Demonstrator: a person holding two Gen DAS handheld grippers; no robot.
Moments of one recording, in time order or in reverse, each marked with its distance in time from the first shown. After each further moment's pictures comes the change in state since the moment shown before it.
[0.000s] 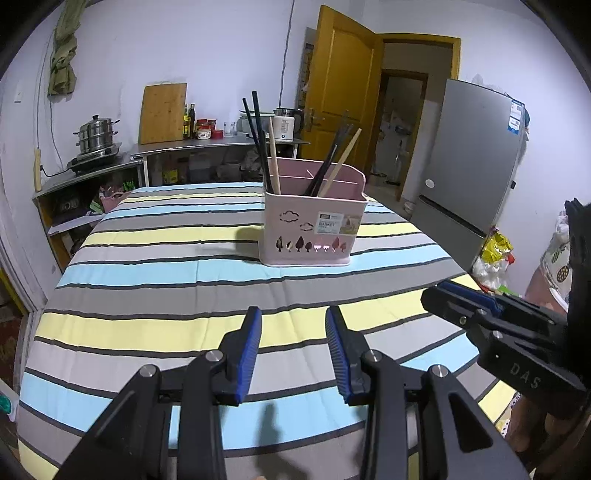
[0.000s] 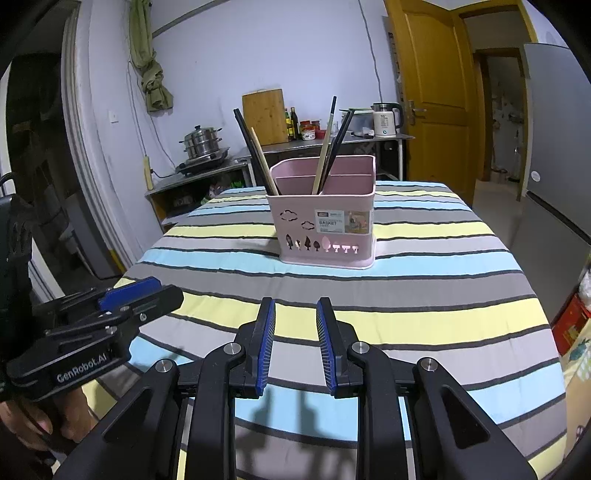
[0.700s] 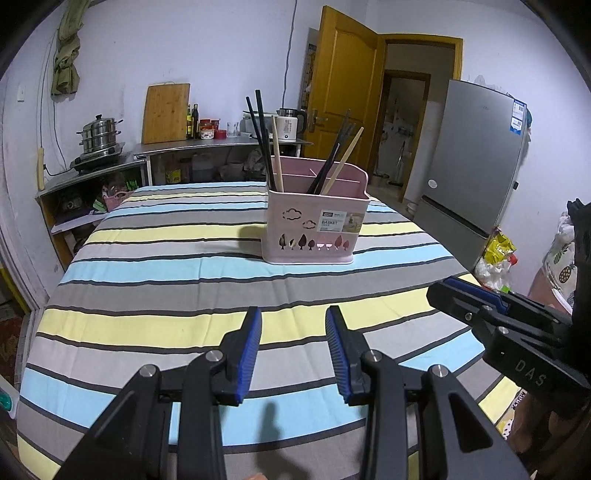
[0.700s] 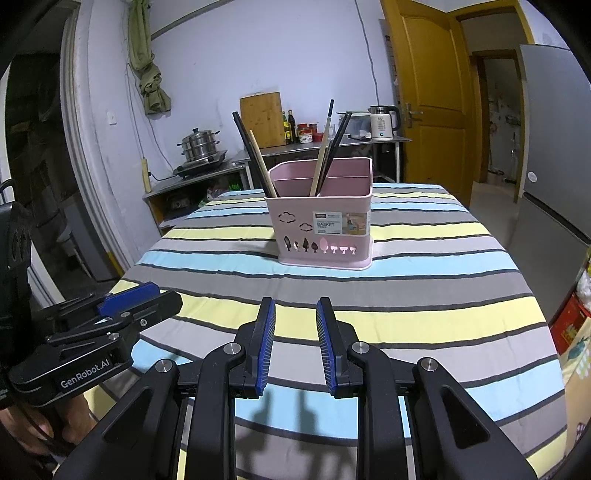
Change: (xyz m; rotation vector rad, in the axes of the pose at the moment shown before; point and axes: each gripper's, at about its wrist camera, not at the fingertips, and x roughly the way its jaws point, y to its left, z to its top) left arm -0.002 0.000 -0.004 -0.007 -0.003 0.012; right arm -0.005 0.001 -0.006 -0.001 -0.013 -0.009
